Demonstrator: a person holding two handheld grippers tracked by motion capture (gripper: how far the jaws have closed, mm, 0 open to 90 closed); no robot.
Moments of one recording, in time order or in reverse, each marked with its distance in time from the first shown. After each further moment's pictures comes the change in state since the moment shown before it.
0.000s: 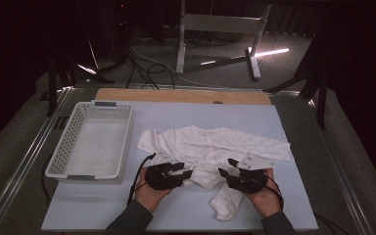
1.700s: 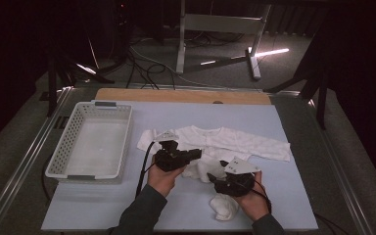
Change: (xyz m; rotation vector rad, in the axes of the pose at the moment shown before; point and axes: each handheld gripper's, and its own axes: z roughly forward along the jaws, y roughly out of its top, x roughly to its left) left arm 0.005 0.053 0.010 -0.098 -0.136 -0.188; right arm 0.023 -0.004 0.025 0.009 -0.018 -0.015
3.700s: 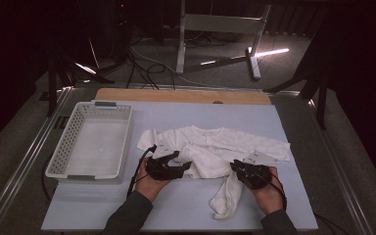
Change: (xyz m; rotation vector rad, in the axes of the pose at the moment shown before) left arm 0.026 -0.042 -0.003 0.071 0.227 0.270; right arm -0.048 -0.016 -0.015 0.058 -0.078 0.113
